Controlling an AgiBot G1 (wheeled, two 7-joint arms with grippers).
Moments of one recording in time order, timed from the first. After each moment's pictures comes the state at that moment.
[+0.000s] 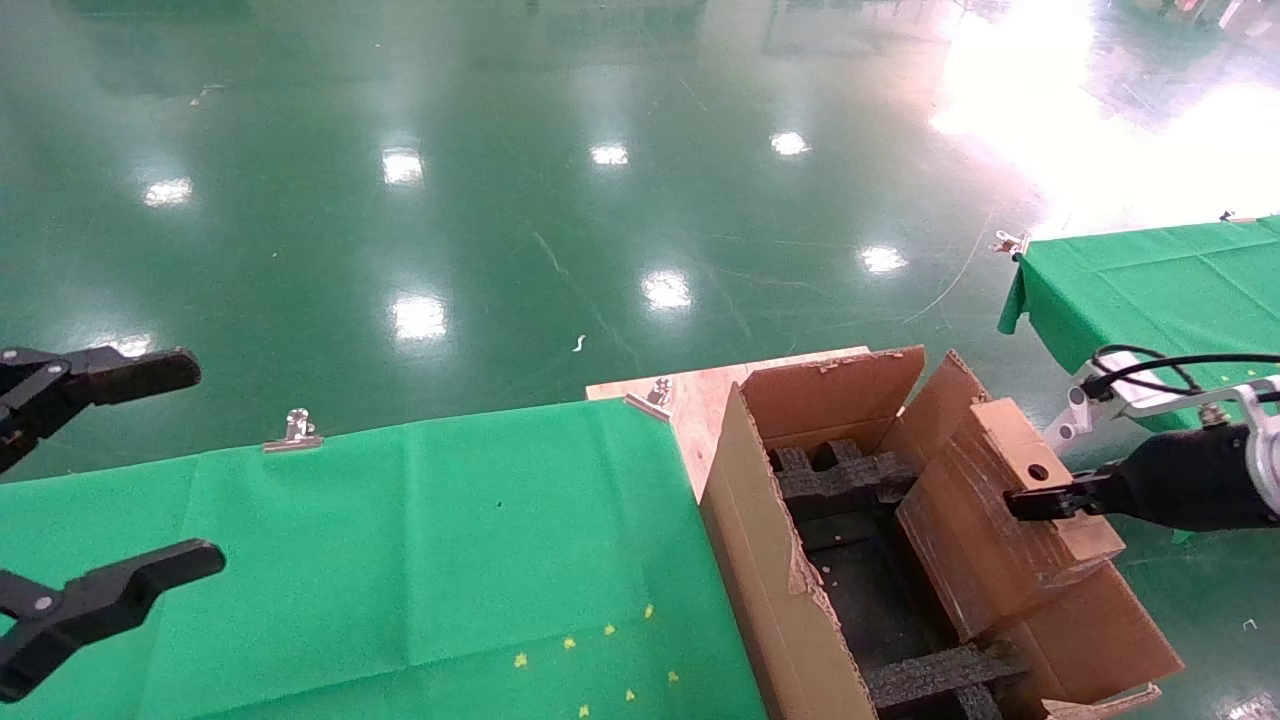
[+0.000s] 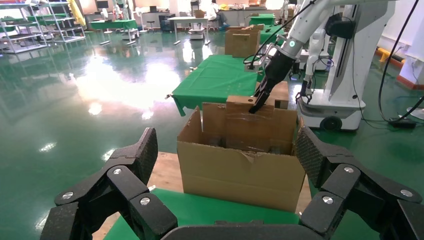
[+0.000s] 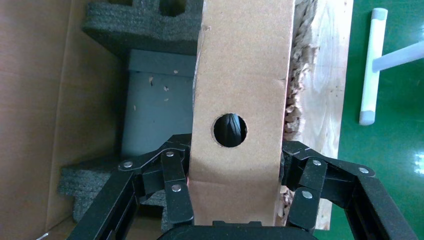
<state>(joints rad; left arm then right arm) -1.07 0.56 0.36 -1.22 0.64 1.42 -0.13 1.89 -0.30 -1.68 0.90 -1.21 -0.97 0.96</state>
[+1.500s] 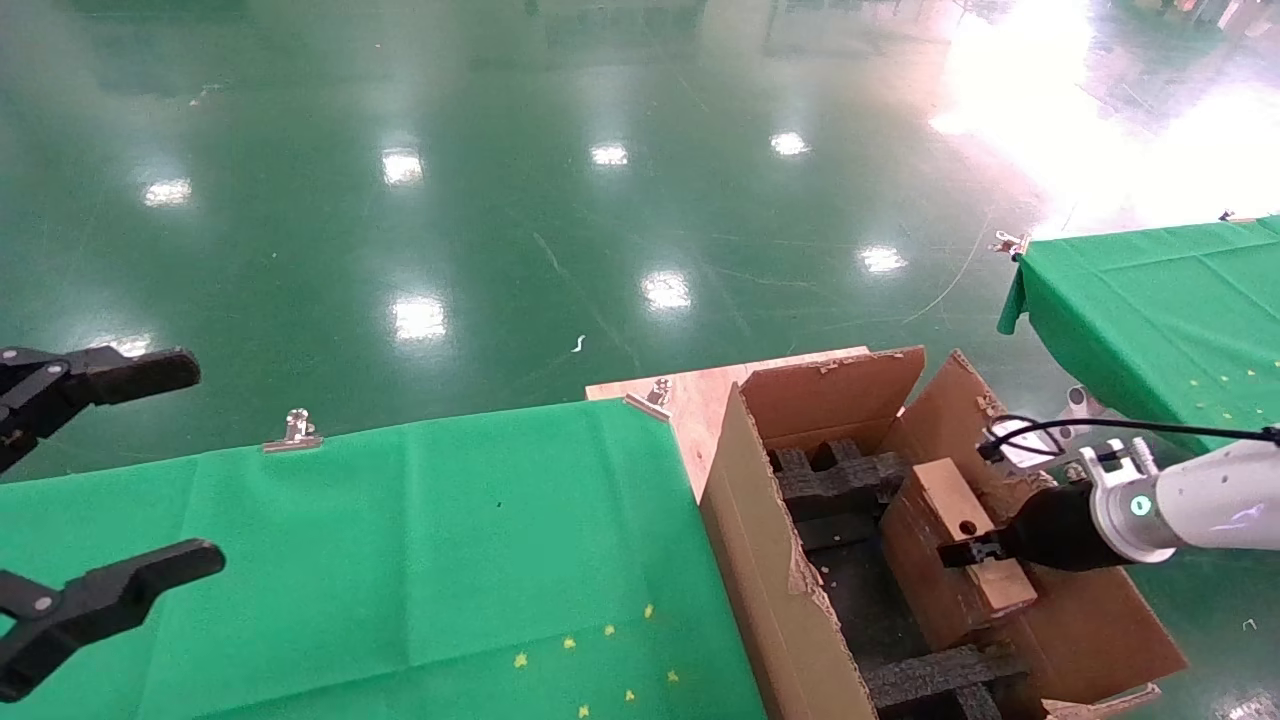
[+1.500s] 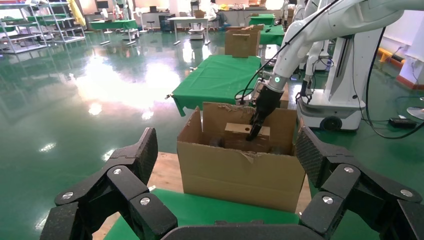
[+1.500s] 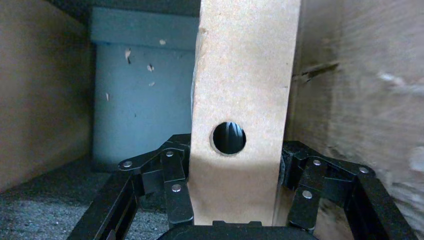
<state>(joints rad) -1.07 0.56 0.36 -1.22 0.64 1.42 -0.13 1.59 -0.61 -1.69 0.50 -1.02 -0.87 0.81</state>
